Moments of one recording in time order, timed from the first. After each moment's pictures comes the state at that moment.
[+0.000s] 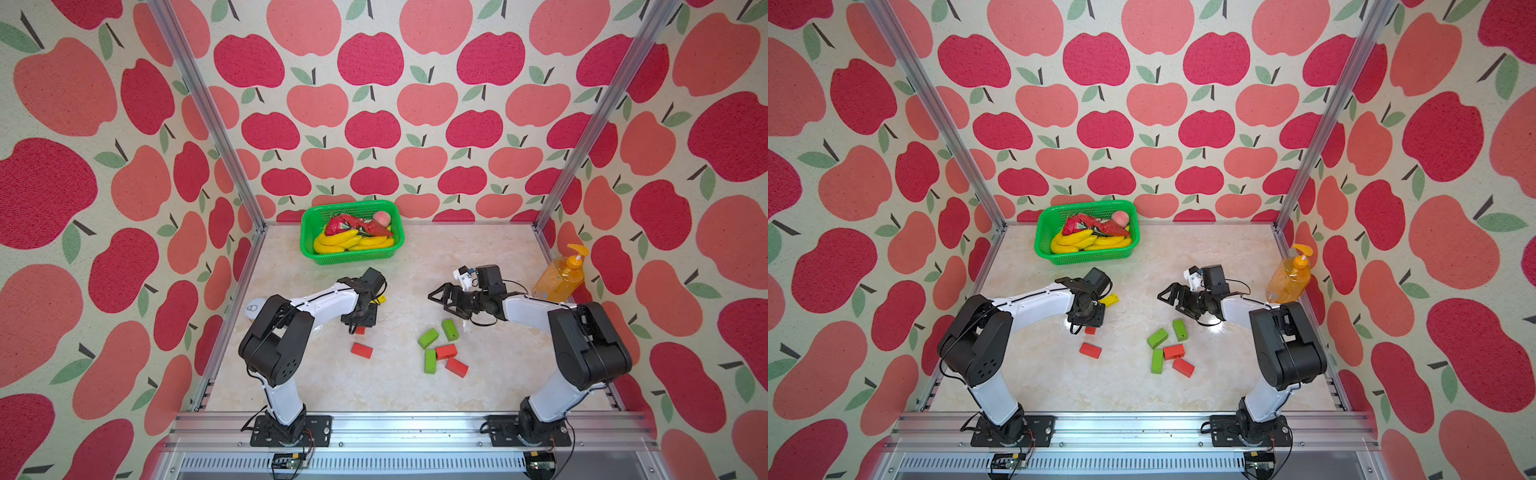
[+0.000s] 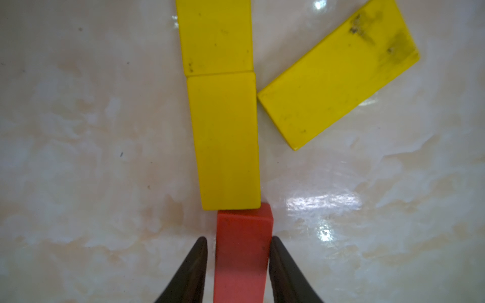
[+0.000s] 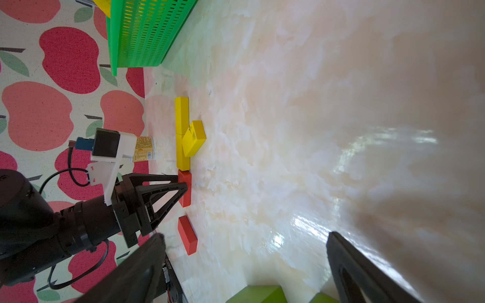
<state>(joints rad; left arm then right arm) -0.58 1.77 1.10 -0.71 -0.13 -0.46 0.34 1.67 0.80 0.01 -0.70 0.63</state>
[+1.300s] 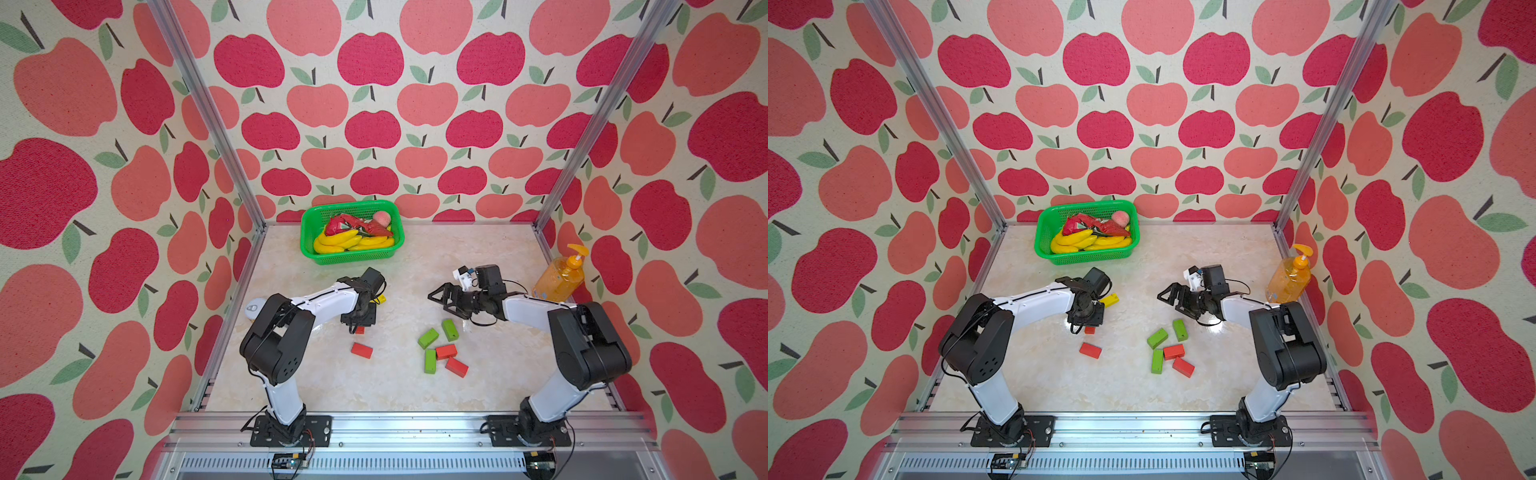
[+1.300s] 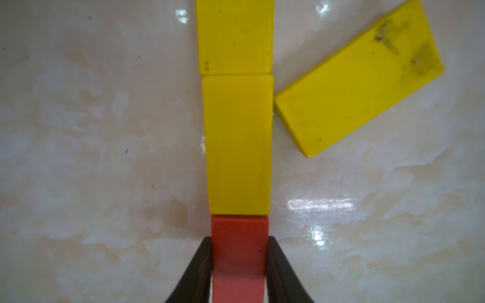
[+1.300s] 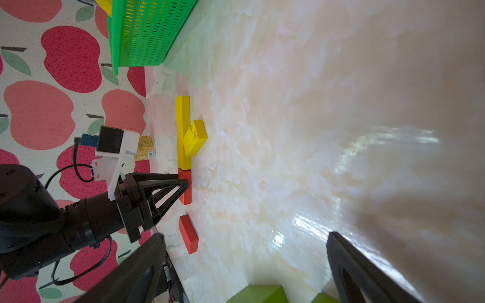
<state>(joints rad) -0.57 1.78 1.11 -0.72 -0.13 -0.51 0.34 1.67 0.80 0.01 -0.71 0.63</state>
